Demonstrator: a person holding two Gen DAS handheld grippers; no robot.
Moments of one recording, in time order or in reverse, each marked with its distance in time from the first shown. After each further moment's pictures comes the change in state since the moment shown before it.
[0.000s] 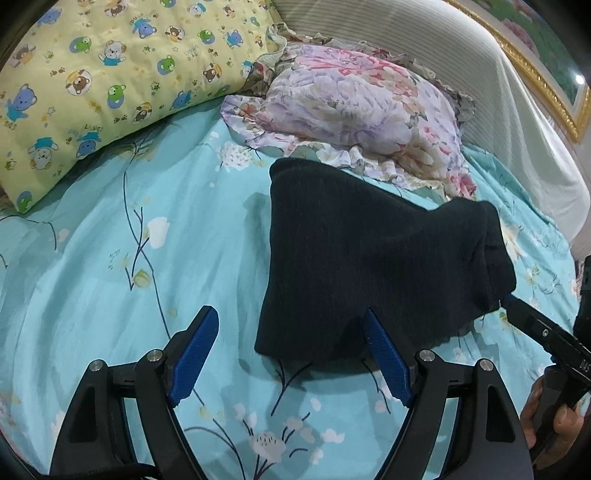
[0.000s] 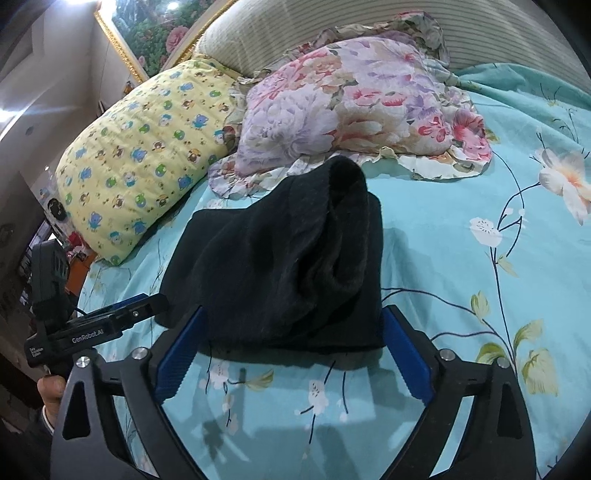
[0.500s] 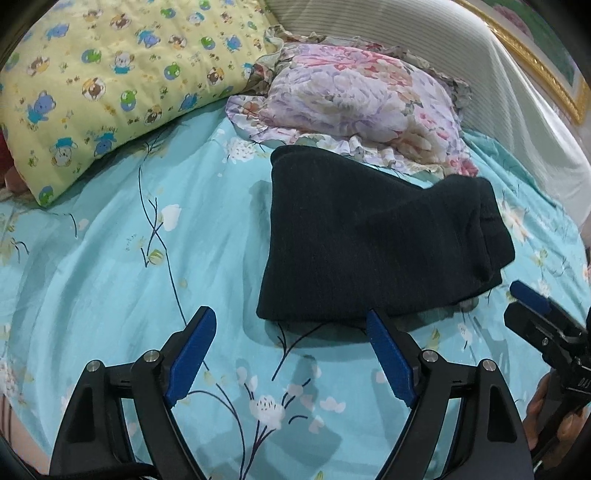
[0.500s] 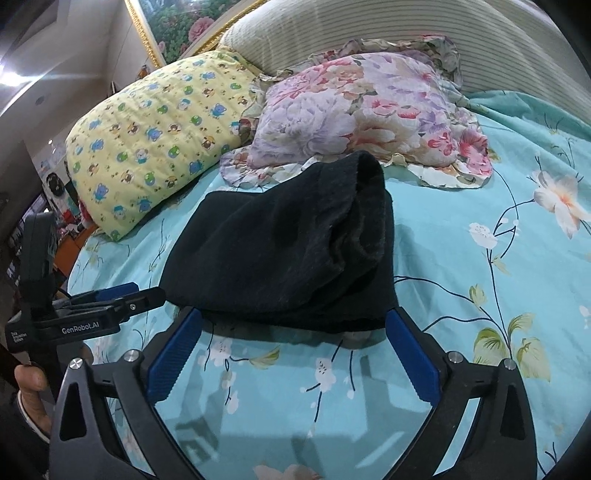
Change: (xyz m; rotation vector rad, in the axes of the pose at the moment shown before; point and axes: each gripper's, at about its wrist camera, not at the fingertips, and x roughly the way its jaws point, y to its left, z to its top) left arm -0.017 -0.012 -0.021 0.048 -0.007 0.065; right arm -0.009 0.022 -0.020 -0.113 -0.025 -0.046
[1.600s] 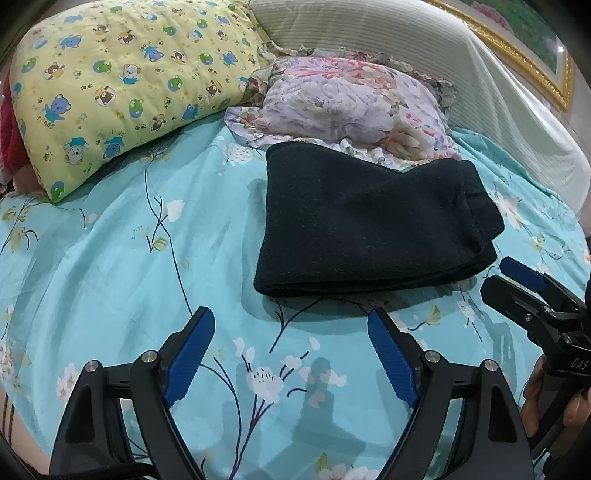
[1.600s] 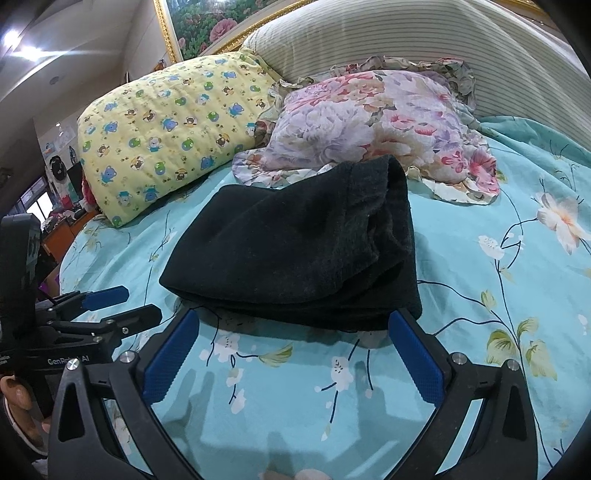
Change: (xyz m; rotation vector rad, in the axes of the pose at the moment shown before) left arm -0.009 -0.002 -0.026 0.035 -0.075 -0.003; right arm 0.004 0.023 -0.015 -0.081 -0.056 -0.028
